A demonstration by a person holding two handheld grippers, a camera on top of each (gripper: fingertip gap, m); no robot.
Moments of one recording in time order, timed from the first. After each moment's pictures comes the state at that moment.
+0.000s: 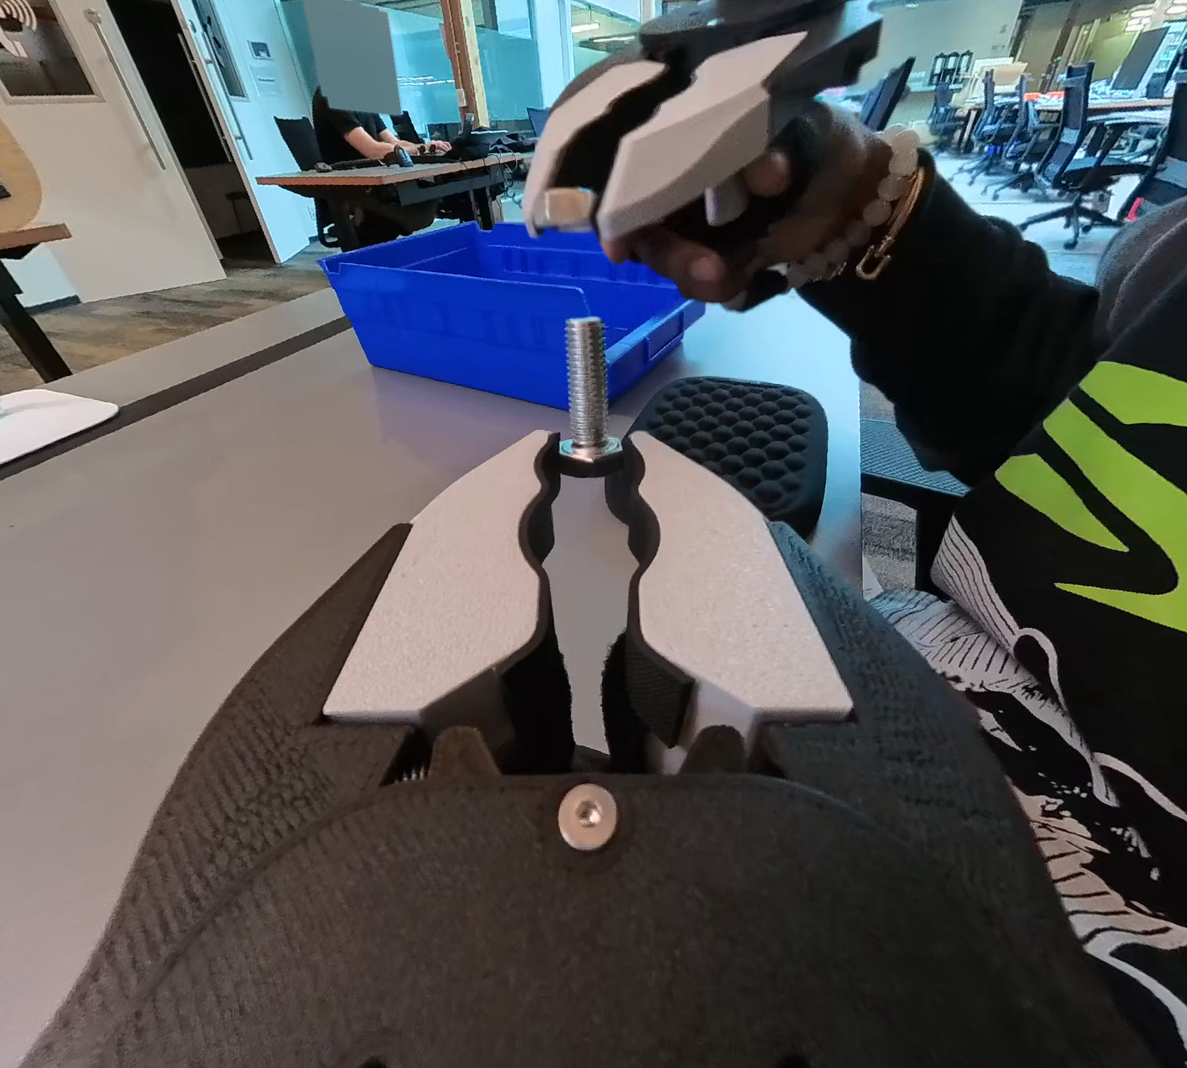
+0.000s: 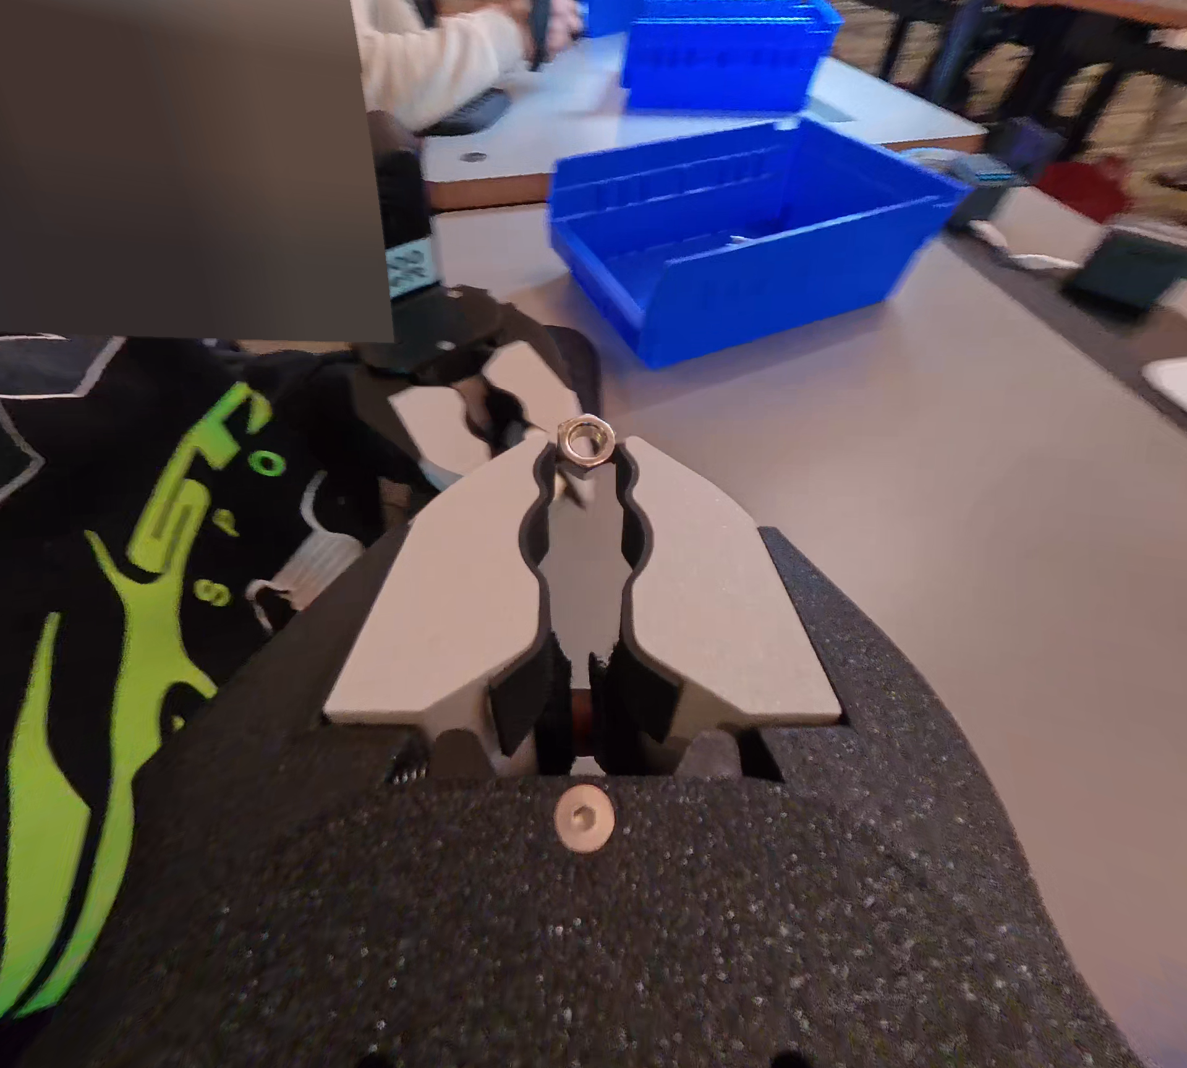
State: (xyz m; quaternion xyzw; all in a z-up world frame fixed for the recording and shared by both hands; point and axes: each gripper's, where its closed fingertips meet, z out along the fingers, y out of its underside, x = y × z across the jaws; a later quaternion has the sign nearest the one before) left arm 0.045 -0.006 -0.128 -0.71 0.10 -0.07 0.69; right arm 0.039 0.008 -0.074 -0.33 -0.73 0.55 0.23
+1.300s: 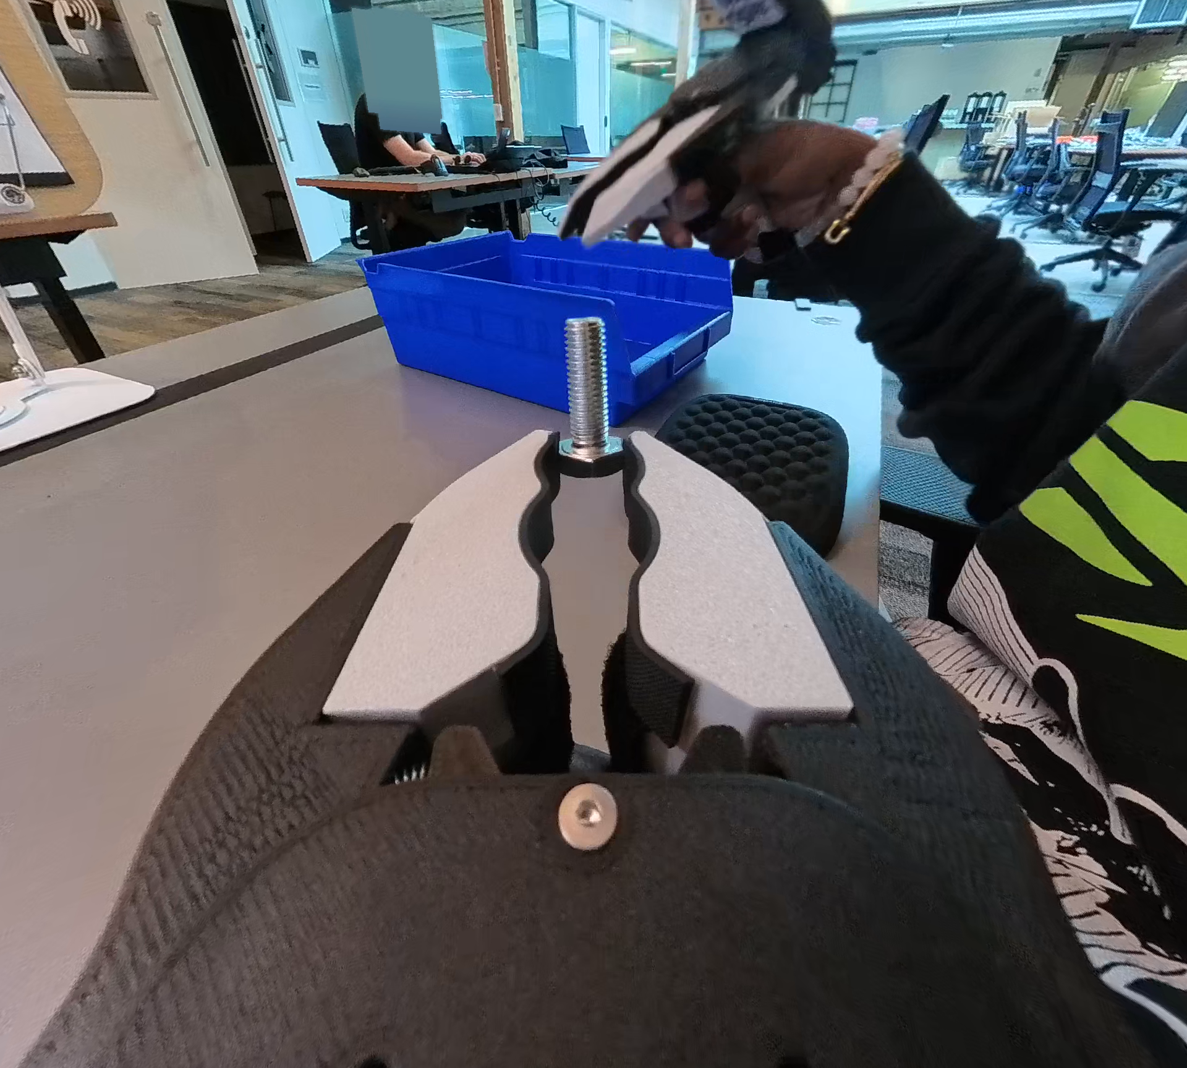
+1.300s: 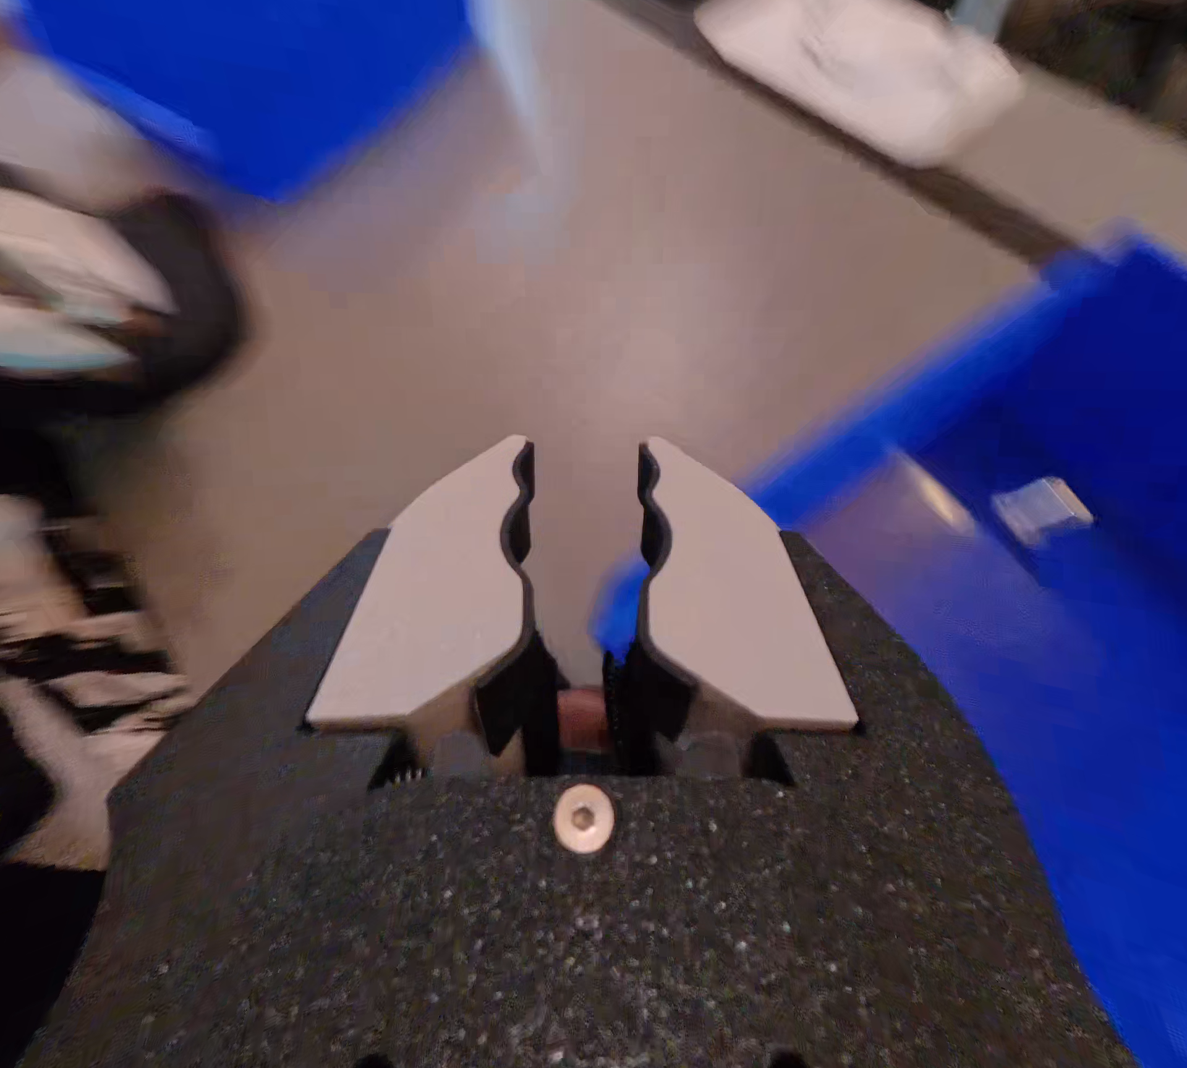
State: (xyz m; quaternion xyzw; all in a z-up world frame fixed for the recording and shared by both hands) left arm 0.034 -0.007 -0.125 -0.71 0.07 -0.06 0.70; right arm 0.049 0.172 -0.101 -0.54 -0.69 0.40 0.28
